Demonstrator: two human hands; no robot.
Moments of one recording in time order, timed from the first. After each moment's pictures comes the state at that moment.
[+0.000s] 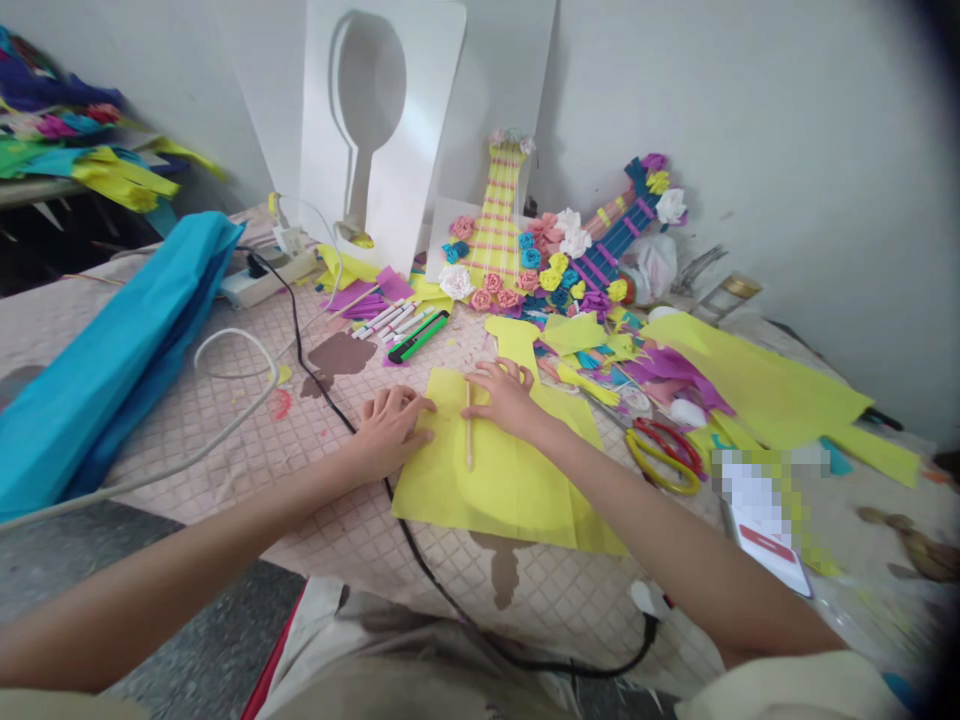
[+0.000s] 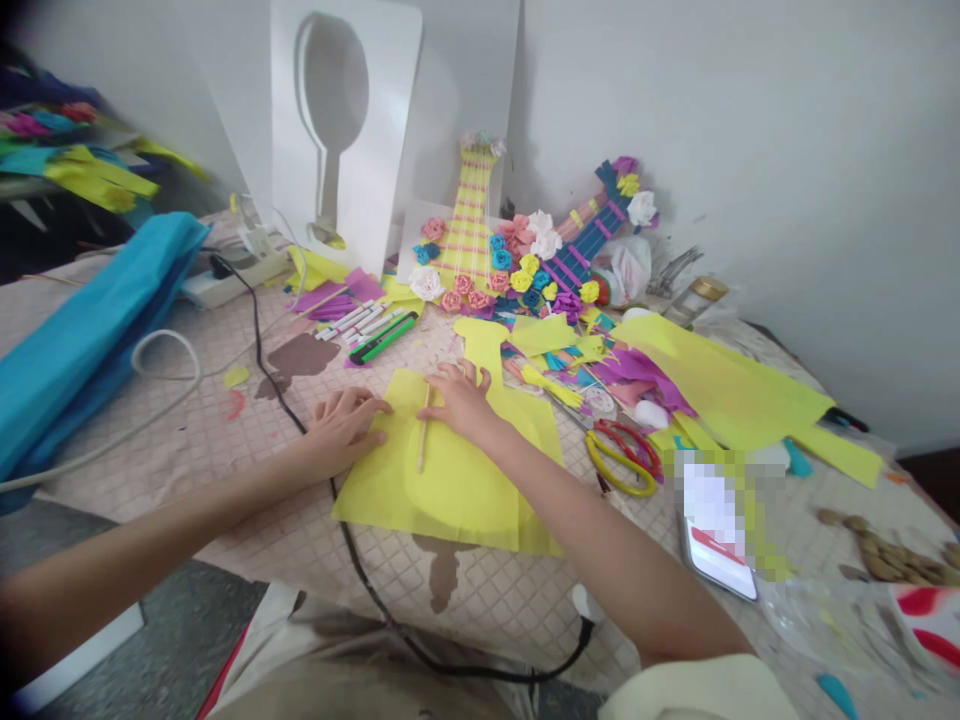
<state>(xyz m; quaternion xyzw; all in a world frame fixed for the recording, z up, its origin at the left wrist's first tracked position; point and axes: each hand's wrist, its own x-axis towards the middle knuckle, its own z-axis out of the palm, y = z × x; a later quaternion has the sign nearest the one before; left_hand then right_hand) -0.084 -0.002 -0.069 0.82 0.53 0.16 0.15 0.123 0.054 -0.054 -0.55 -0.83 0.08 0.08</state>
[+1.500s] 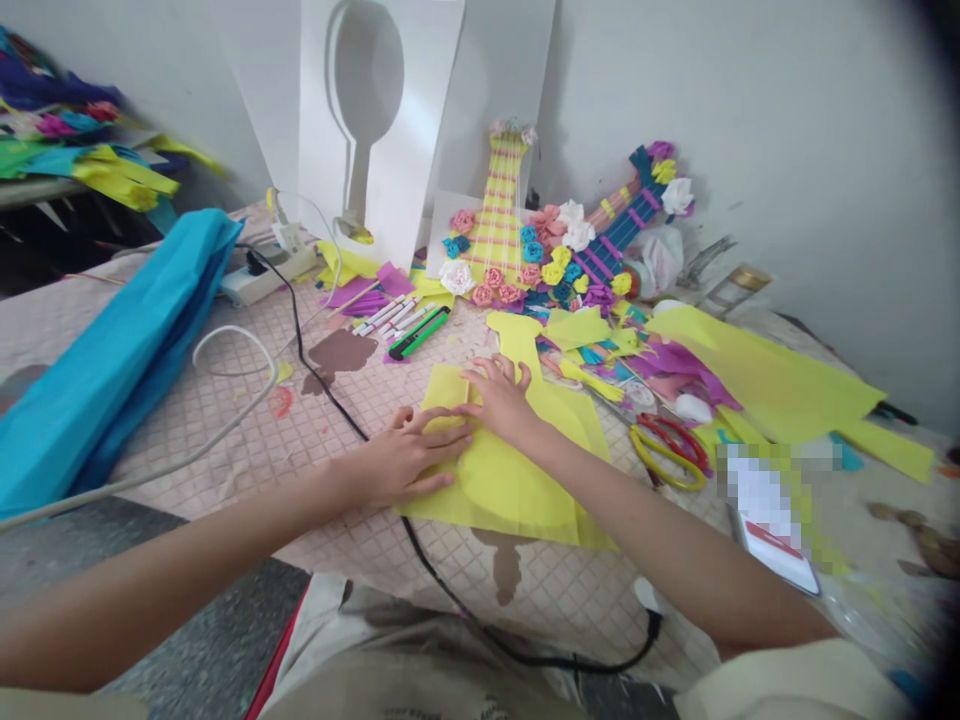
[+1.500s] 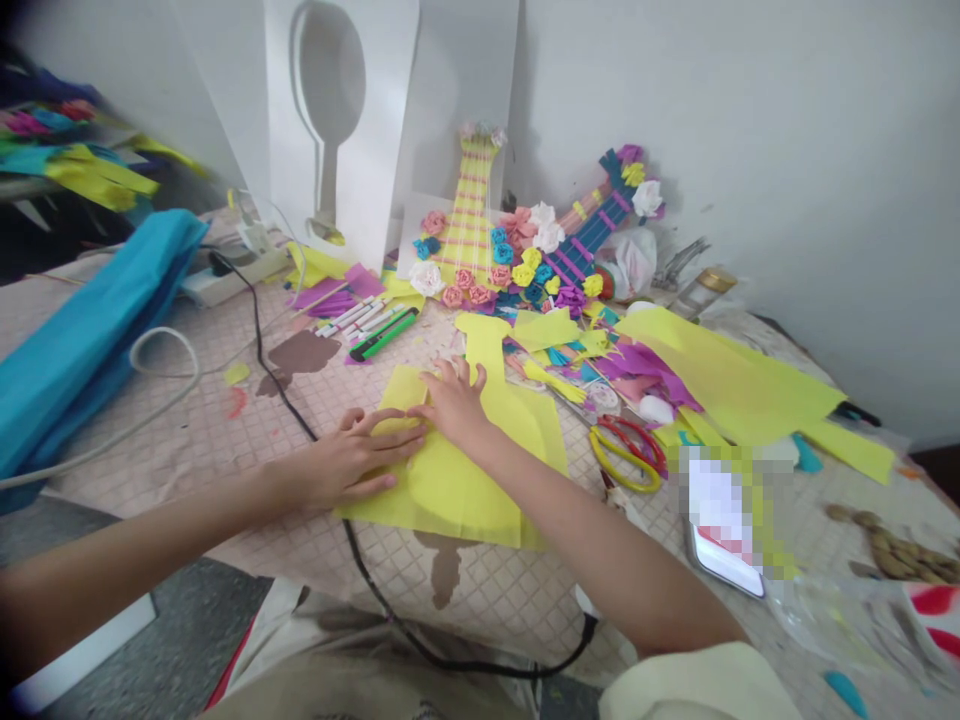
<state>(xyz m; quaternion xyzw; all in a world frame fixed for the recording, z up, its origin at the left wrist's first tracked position) -0.076 -0.017 -0.052 0.96 0.27 0.05 0.09 0.110 0.039 -0.055 -0.55 -0.83 0.02 0.10</state>
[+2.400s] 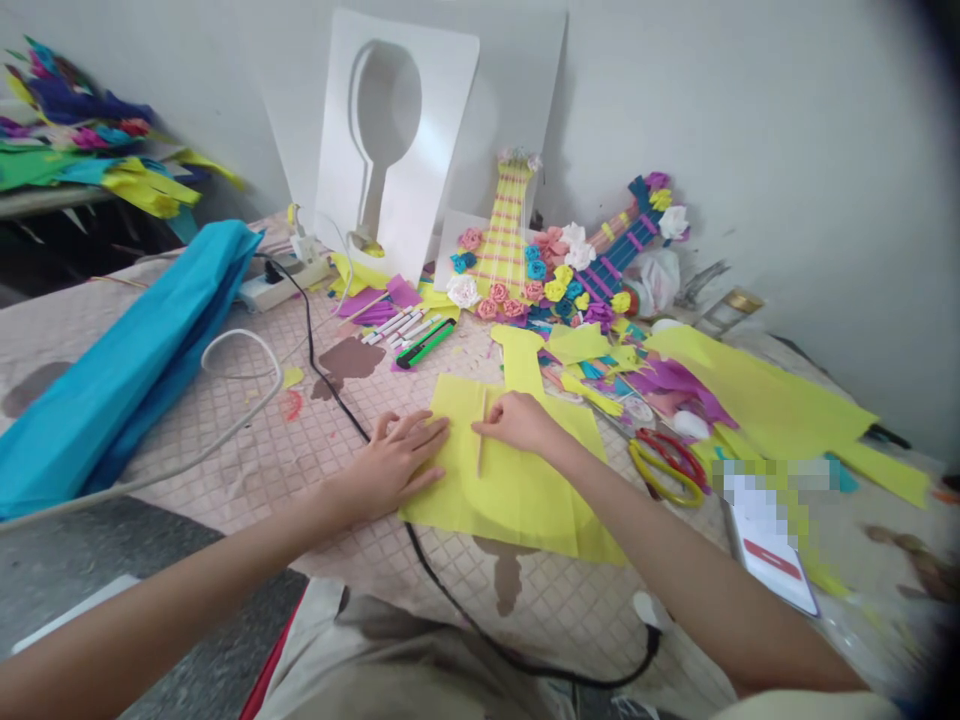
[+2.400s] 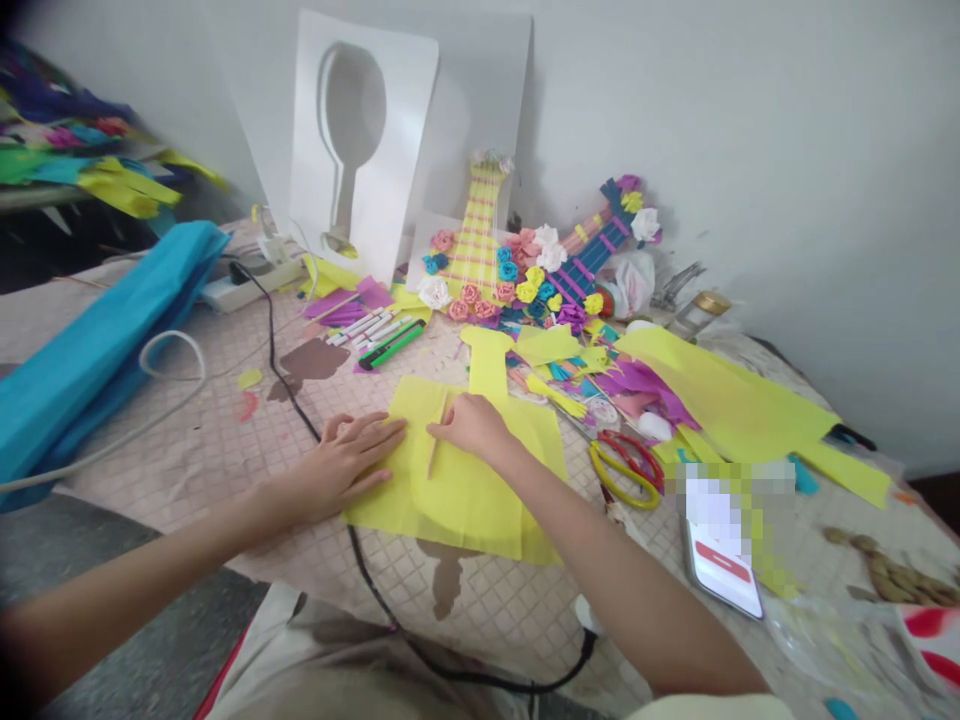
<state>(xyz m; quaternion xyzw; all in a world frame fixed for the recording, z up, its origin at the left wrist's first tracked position) -0.089 -0.031 -0.068 0.91 0.39 0.10 0.05 0.120 0.029 -0.031 -0.58 -0.79 0.17 0.02</state>
